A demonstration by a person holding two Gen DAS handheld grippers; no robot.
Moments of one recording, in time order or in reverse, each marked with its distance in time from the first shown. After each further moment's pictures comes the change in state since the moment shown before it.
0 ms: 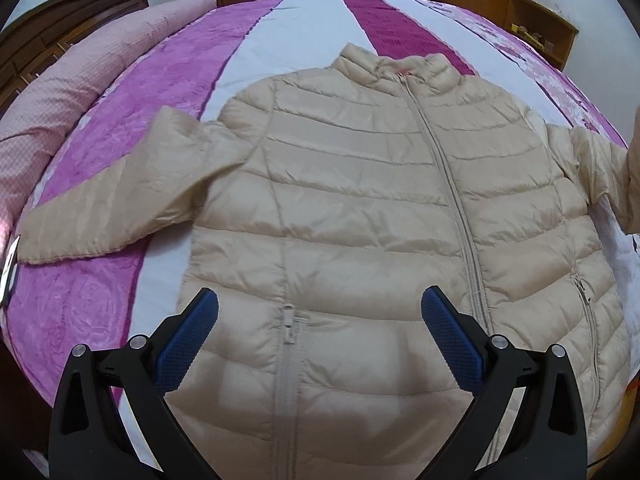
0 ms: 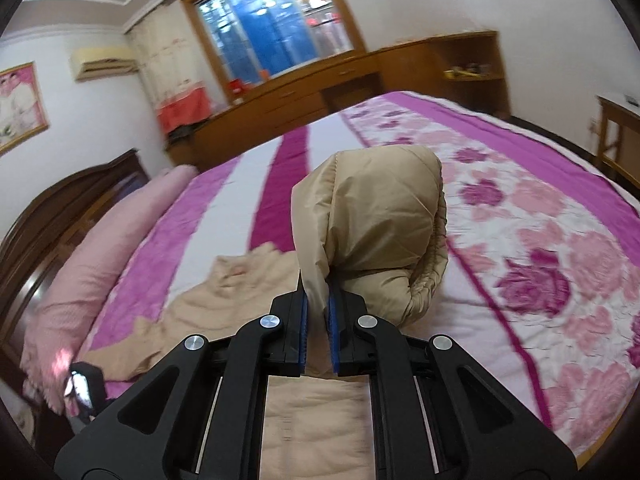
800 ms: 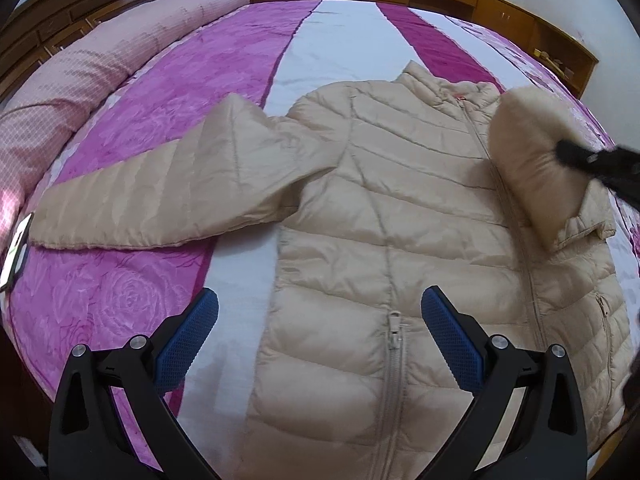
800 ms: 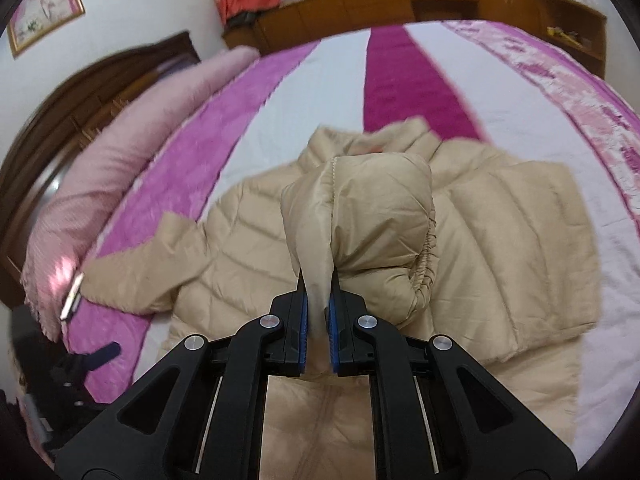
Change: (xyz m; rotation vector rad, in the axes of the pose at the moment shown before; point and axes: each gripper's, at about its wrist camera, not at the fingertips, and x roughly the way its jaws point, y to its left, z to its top) left arm 0.002 0.074 -0.002 -0.091 -0.018 0.010; right arm 0.190 0.152 -0.106 -0.187 0.372 0.123
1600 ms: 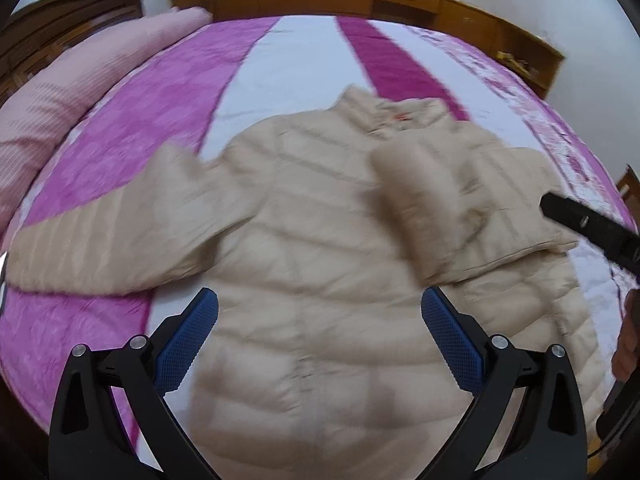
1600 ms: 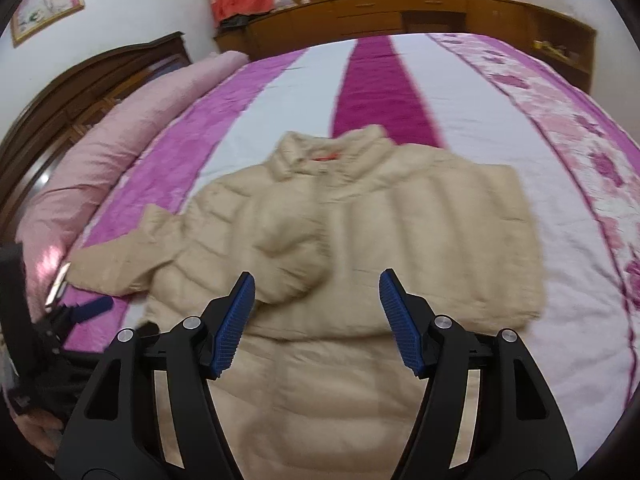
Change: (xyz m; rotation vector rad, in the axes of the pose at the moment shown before) left arm -0.012 -0.060 0.028 0.086 -0.062 -0.126; right arm -0.052 -0.038 -0.013 -0.024 -0.044 -0.095
